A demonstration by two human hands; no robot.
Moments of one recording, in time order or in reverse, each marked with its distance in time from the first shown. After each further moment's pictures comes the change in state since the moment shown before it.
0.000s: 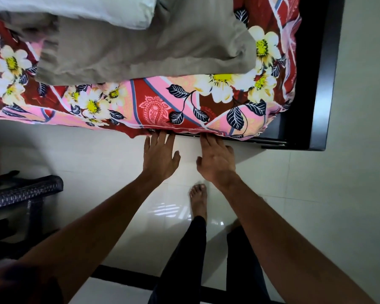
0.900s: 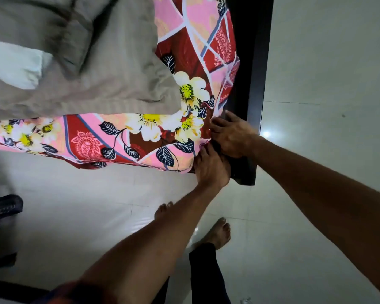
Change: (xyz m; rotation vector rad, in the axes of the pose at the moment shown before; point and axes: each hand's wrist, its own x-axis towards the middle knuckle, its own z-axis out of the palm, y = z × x) left_hand 0.095 0.306 -0.005 -0.524 -0.039 -0.270; right_hand 0.087 0.216 -0.152 -0.604 -0.115 -0.559
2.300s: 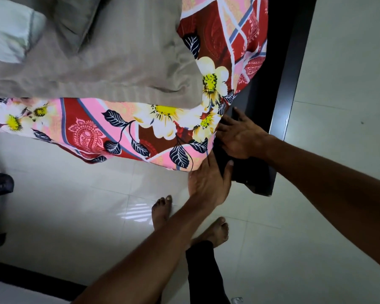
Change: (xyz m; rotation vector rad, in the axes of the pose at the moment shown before) left_hand -0.018 -0.044 -0.005 0.155 0.020 0.050; right_hand 0.041 -0.005 0.009 -0.019 -0.145 -0.089
